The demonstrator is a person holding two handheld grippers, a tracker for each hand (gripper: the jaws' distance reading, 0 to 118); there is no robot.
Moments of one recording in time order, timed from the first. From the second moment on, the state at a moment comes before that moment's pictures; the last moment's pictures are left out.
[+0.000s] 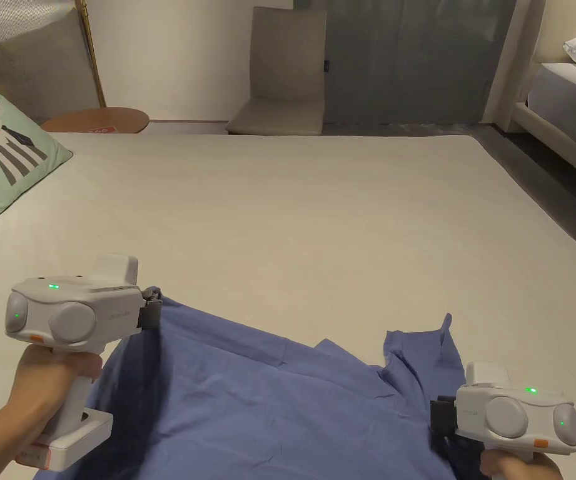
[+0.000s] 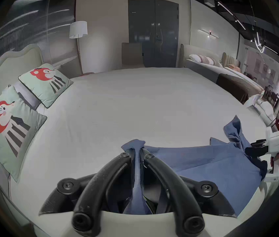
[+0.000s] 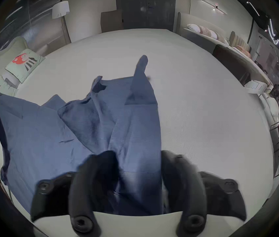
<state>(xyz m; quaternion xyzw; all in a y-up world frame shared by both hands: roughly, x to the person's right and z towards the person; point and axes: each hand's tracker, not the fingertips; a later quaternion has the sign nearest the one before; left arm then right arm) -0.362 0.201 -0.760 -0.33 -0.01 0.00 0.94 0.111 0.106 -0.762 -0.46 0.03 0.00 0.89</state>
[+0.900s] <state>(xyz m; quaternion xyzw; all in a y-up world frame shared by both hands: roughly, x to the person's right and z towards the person) -0.411 0.387 -0.703 -0.13 0.09 0.02 0.99 0.093 0.368 -0.765 -0.05 0.06 0.07 0.99</state>
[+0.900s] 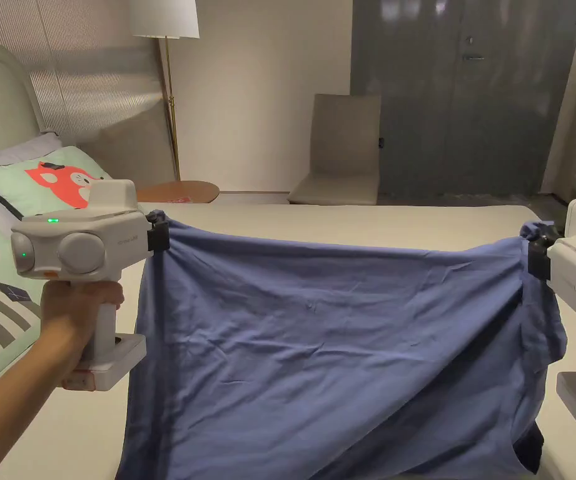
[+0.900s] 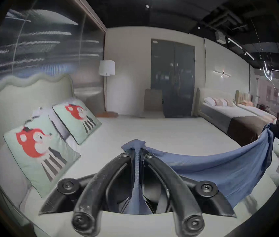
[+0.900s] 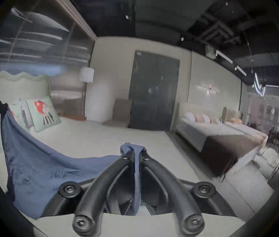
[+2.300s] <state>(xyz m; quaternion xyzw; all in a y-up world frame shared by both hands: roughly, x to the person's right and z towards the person) -0.423 0.237 -0.769 -0.18 0.16 -0.03 0.97 0.080 0.257 -0.861 -0.10 0.13 -0.02 0.99</state>
